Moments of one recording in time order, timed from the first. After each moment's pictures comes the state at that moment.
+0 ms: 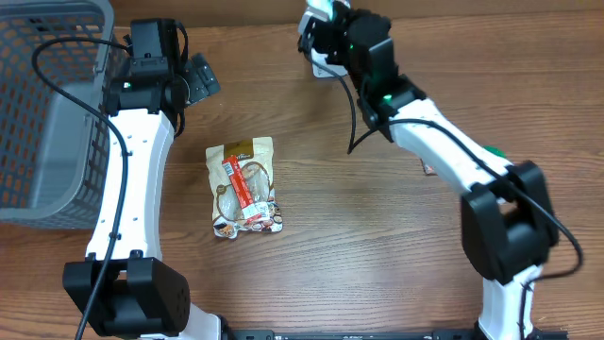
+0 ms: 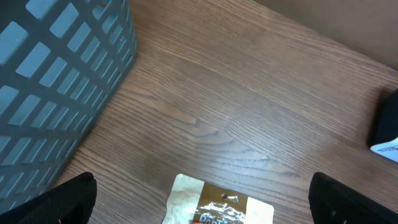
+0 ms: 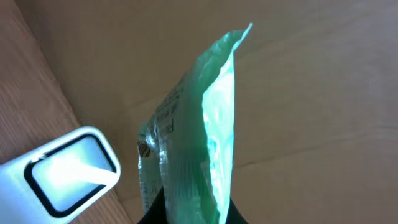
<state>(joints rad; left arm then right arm) 0.04 1.70 1.64 -0.86 -0.22 -0.42 0.50 2.09 1.63 0.29 0.22 -1.06</state>
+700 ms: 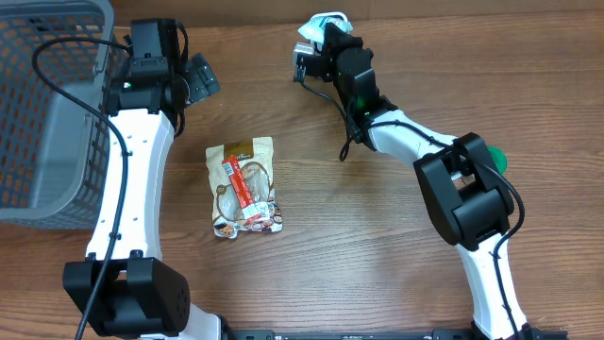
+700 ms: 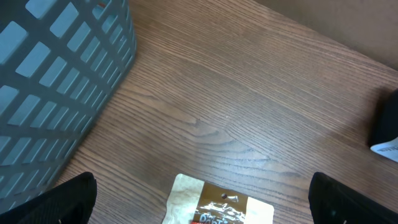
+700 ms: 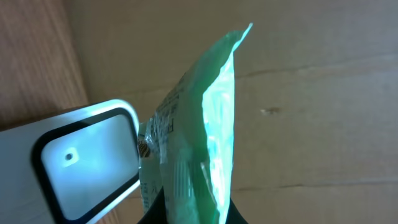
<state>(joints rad) 0.04 1.70 1.64 -0.86 -0.22 -0.42 0.50 2.35 1.63 0.61 0.25 -1.33</state>
